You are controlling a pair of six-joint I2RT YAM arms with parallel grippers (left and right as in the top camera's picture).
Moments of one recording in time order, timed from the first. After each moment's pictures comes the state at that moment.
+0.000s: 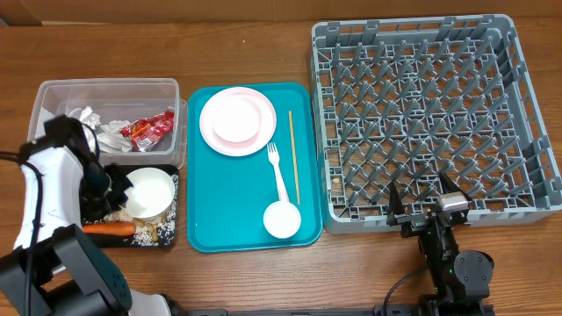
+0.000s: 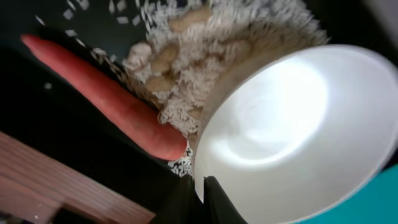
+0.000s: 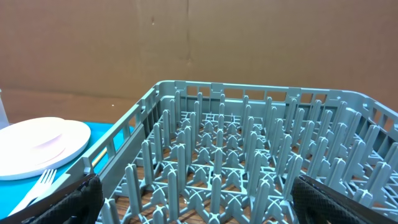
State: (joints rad) left arm 0.44 1.66 1.22 -1.20 -0.02 -0.30; right arm 0.05 0.01 0.02 -0.02 -0.12 -0.02
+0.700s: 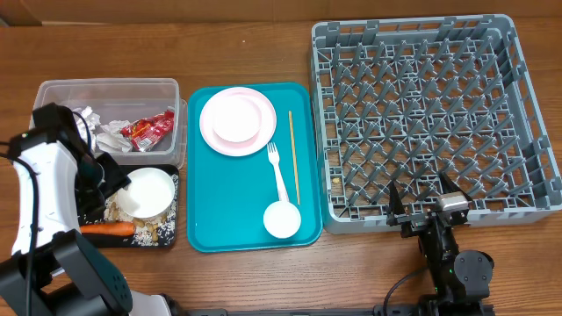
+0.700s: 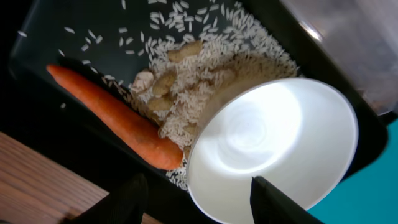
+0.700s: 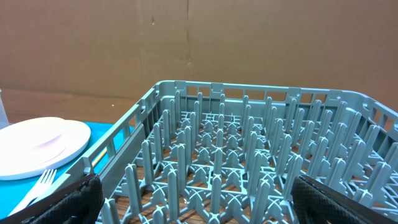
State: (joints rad) left arm 0.44 1.65 1.25 -1.16 -0.02 -0.30; right arm 0.05 0.01 0.02 -0.02 -0.12 -0.02
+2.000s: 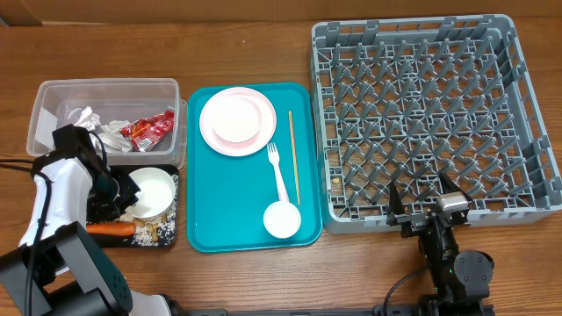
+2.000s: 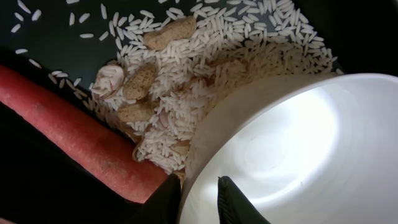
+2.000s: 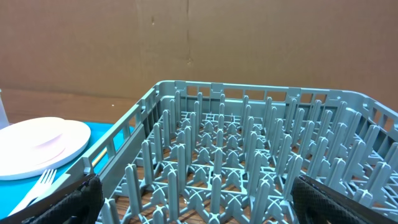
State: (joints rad) left arm 0.44 1.65 1.04 -0.97 0.01 -0.30; right arm 0.05 0.01 0.02 -0.02 -0.12 -0.02
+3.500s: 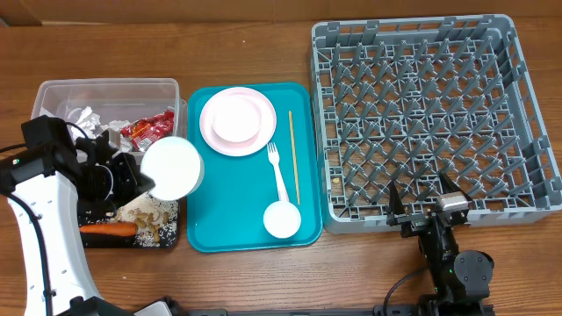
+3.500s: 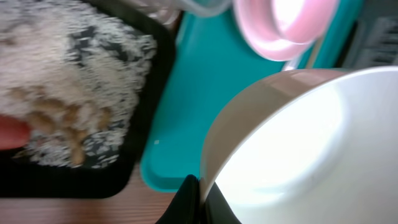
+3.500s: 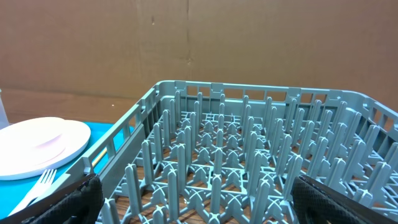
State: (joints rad) left arm 0.44 1.41 1.21 -1.29 0.53 -0.03; right arm 0.05 0.01 0.02 -0.02 -0.12 -0.02
